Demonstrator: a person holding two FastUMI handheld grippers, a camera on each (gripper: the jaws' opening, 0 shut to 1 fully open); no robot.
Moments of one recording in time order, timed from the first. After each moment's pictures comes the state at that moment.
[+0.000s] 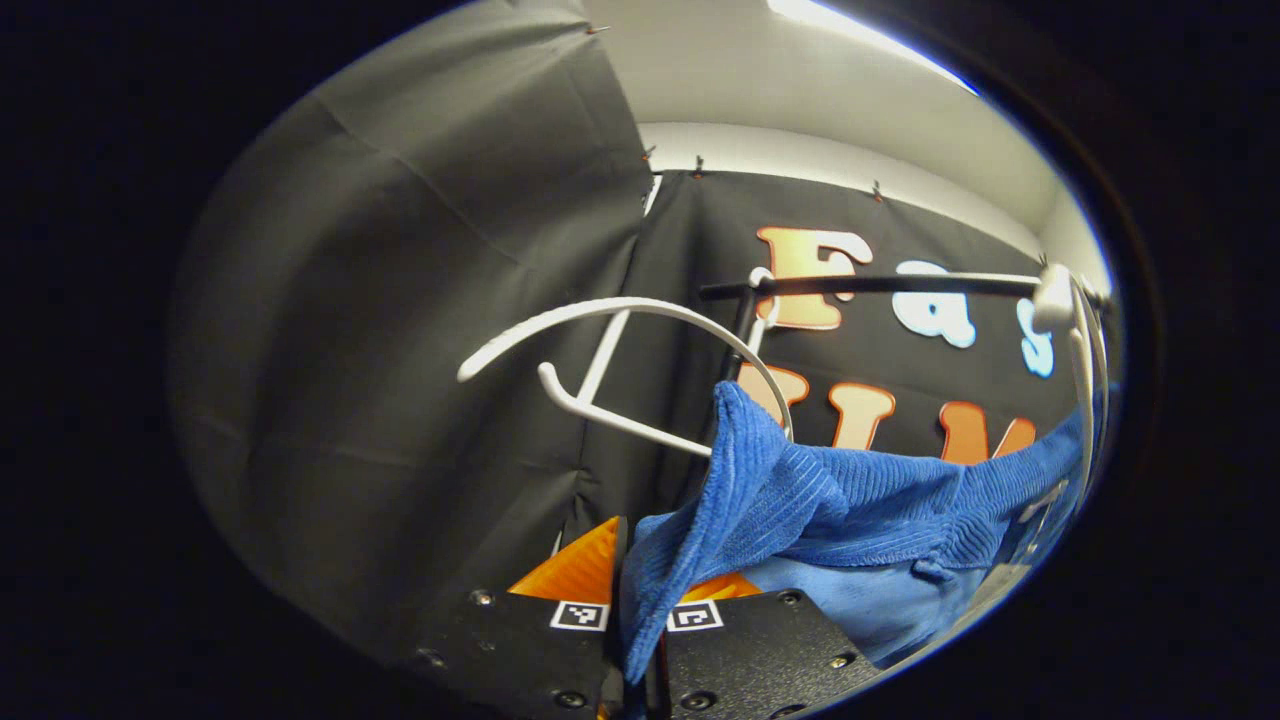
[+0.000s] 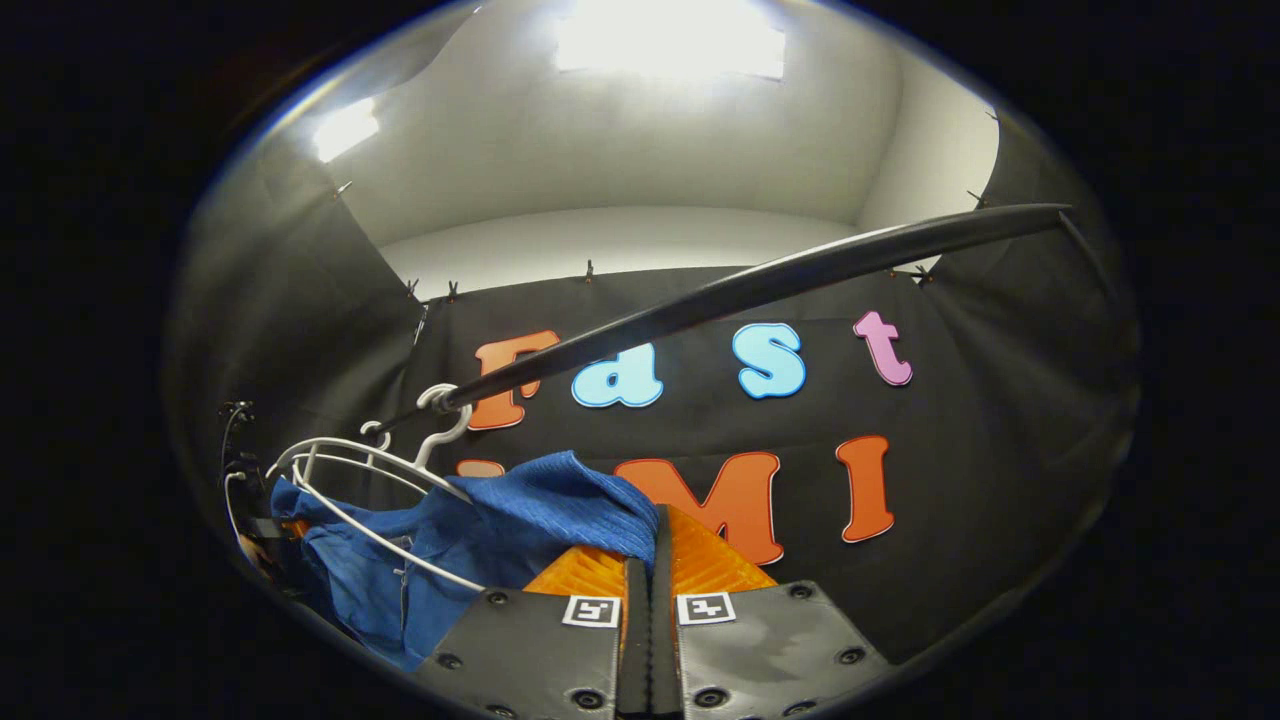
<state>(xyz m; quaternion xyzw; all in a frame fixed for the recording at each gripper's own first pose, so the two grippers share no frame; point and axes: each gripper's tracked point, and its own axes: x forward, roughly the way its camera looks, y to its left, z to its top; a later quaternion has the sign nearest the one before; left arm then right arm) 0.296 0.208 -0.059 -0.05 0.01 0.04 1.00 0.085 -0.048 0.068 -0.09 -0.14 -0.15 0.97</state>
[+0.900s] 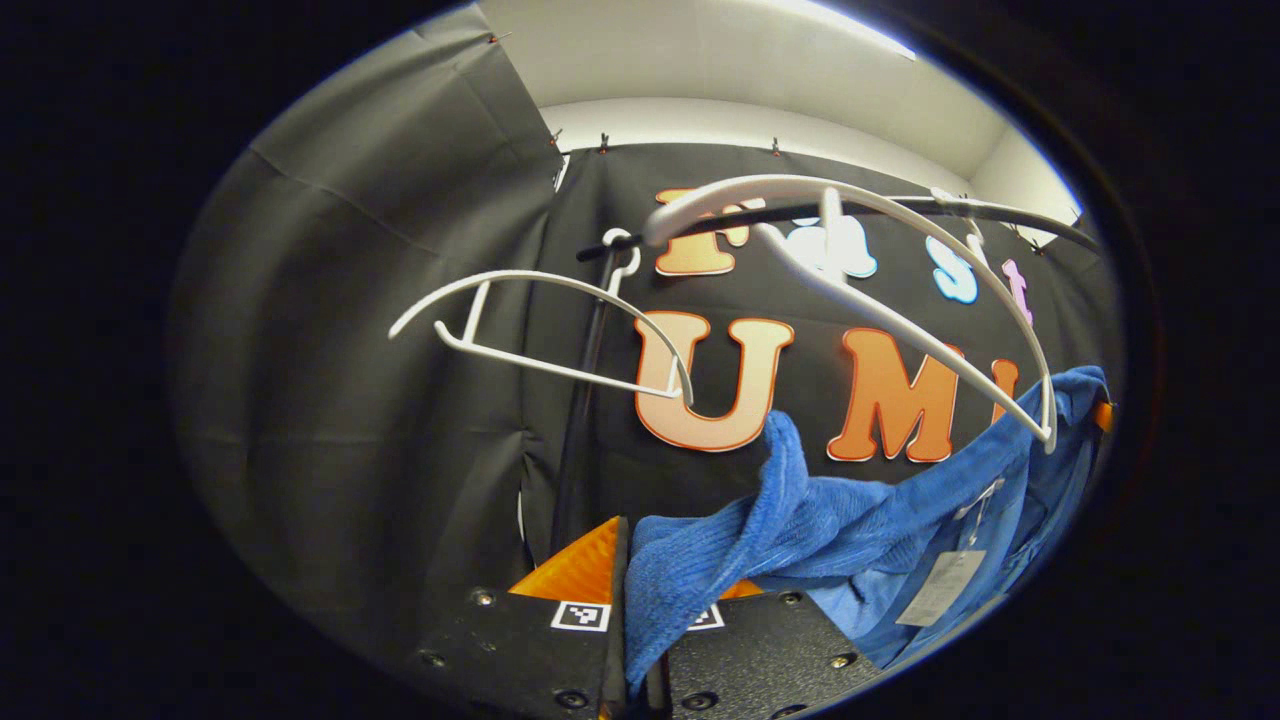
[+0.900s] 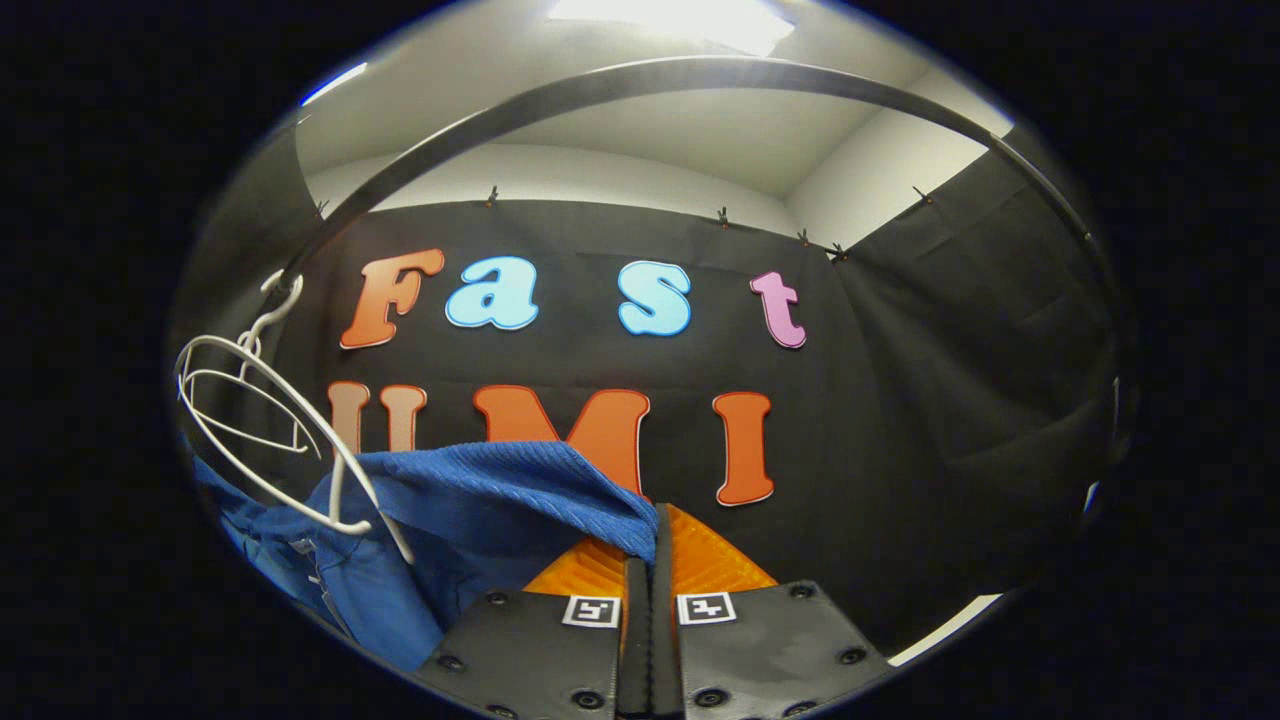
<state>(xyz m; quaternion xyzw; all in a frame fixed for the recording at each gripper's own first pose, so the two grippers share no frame) 0.217 0.108 -0.090 -0.01 0.07 -0.05 1.00 0.070 -0.195 0.028 -0.11 -0.09 -0.32 0.94</state>
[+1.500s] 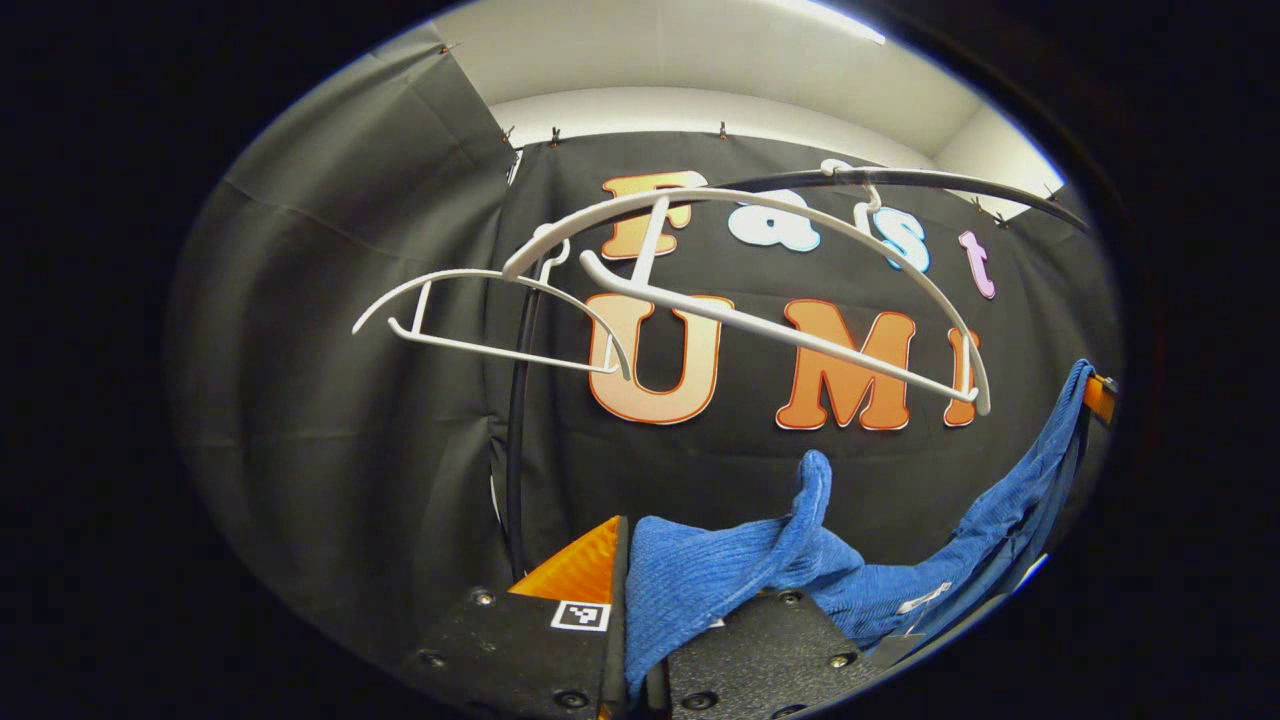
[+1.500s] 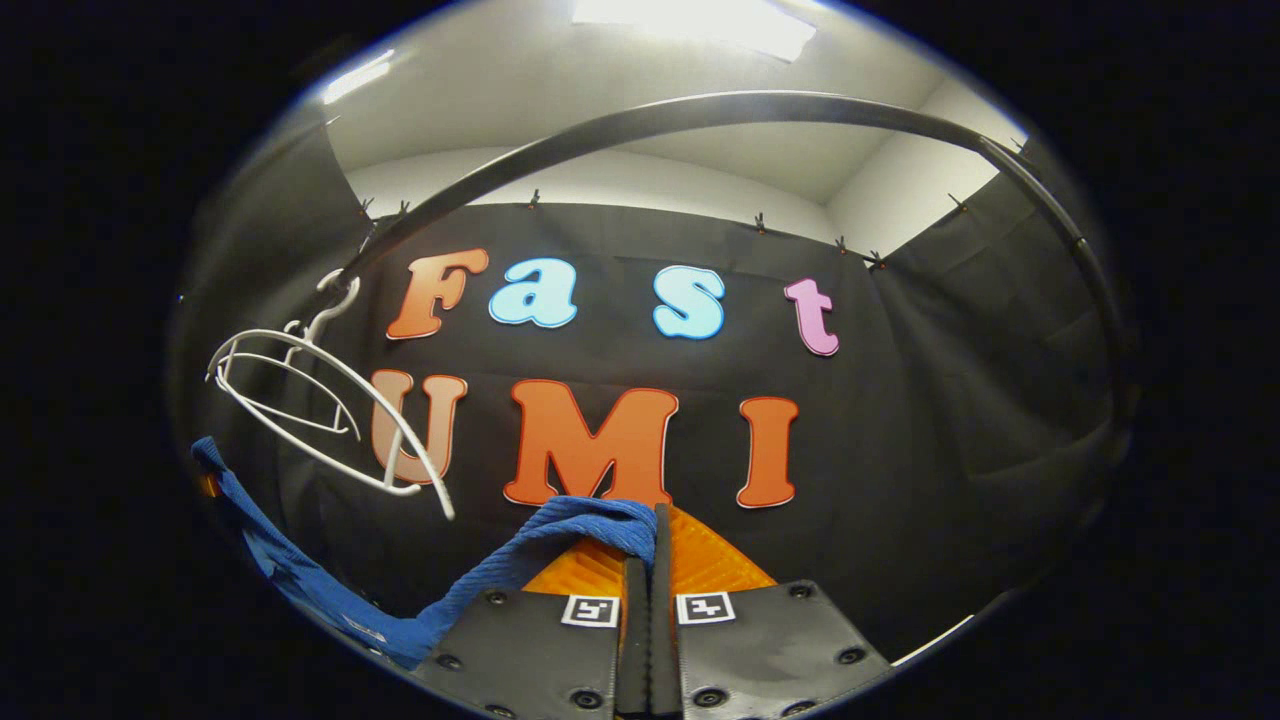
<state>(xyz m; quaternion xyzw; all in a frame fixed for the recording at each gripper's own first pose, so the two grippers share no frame) 0.179 0.066 -0.094 0.01 0.09 -0.09 0.99 0.052 -0.152 0.031 -0.13 -0.08 -0.23 0.96</state>
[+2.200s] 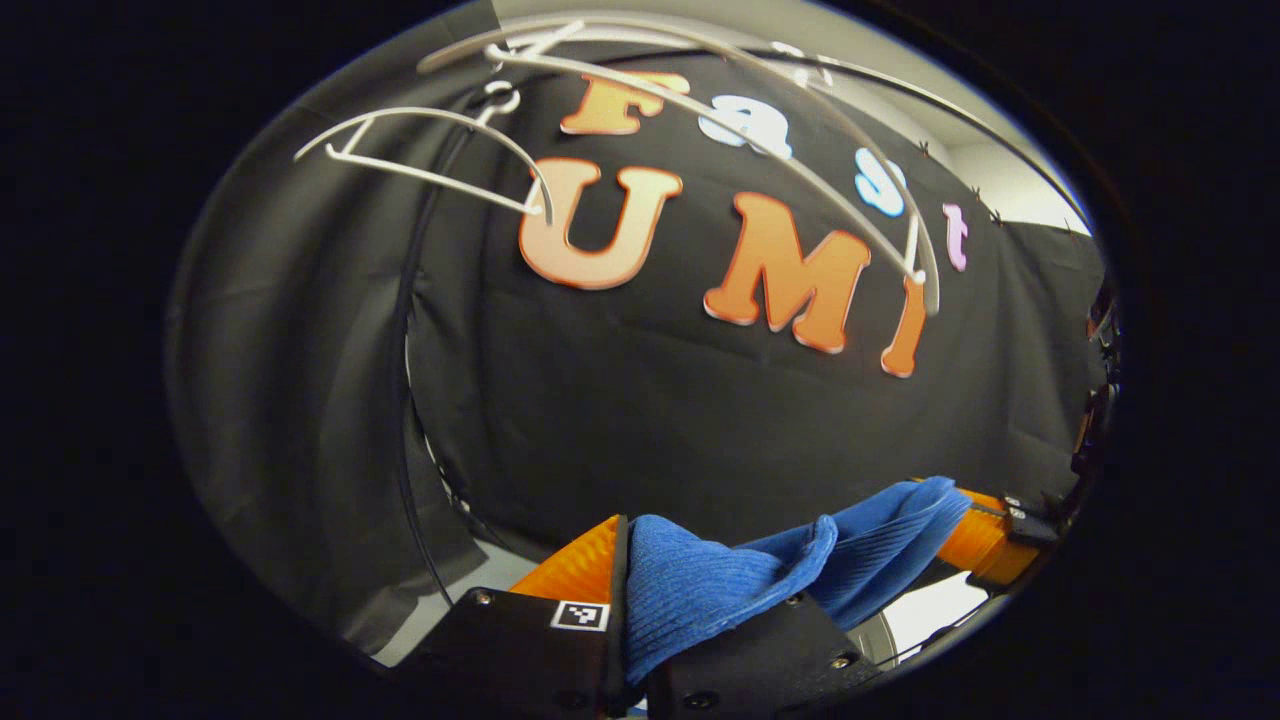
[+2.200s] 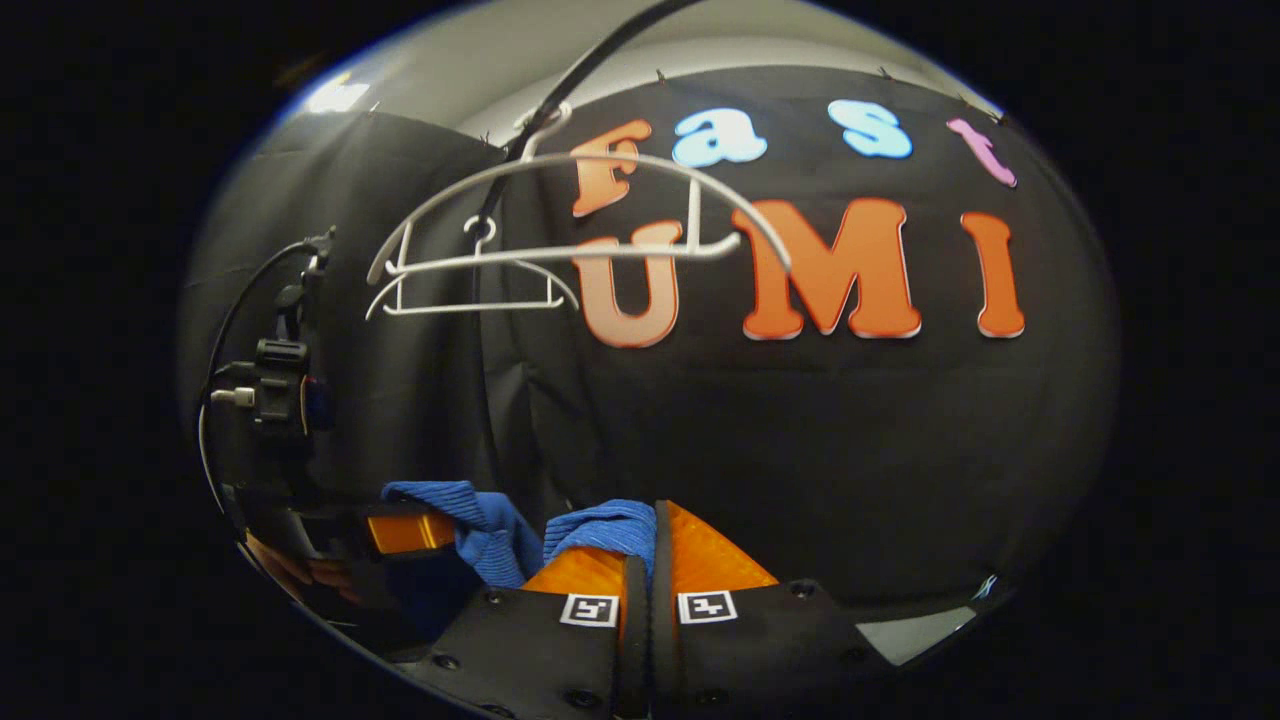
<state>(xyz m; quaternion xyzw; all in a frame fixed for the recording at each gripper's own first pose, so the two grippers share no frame) 0.108 -0.037 -0.242 -0.06 0.30 -0.18 0.94 0.102 0.007 -0.219 0.01 0.18 0.02 0.98</state>
